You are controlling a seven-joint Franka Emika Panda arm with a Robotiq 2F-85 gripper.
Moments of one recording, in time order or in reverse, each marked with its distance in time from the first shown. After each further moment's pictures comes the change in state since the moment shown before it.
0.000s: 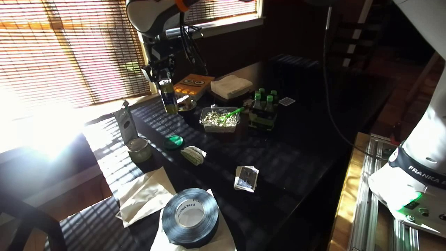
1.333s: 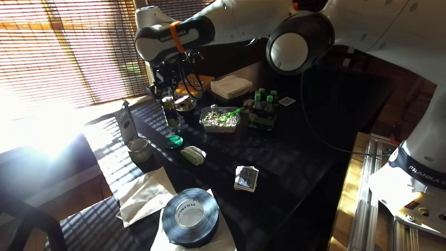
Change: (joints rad) arm -0.051 0.393 0.029 0.491 0.040 -0.114 -0.024
